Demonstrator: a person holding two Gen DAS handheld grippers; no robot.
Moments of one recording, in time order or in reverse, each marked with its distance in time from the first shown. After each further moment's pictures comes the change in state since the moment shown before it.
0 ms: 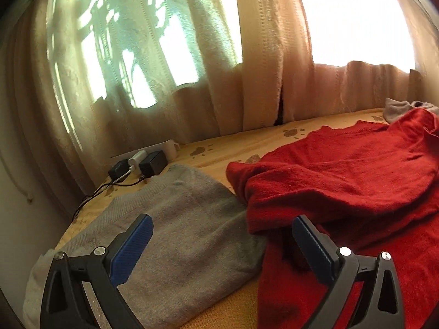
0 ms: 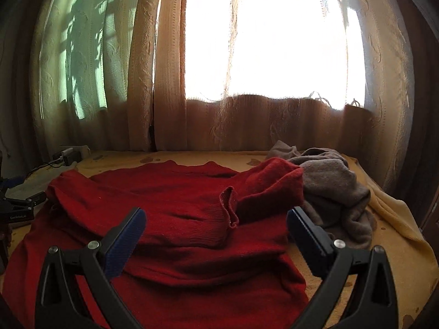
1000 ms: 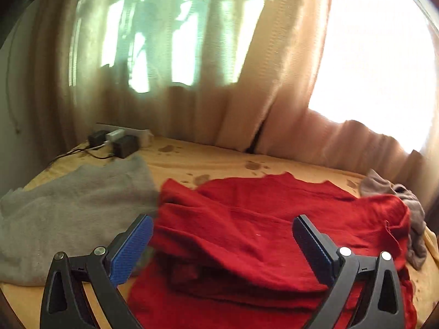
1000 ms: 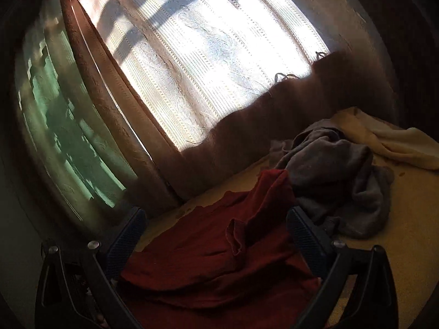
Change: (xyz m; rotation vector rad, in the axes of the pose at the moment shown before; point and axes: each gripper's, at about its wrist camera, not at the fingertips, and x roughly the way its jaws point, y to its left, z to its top) left arm -0.020 -0.028 0.047 -0.497 0.041 -0.019; right arm -0.026 -0.096 0.013 0.513 -0.097 0.178
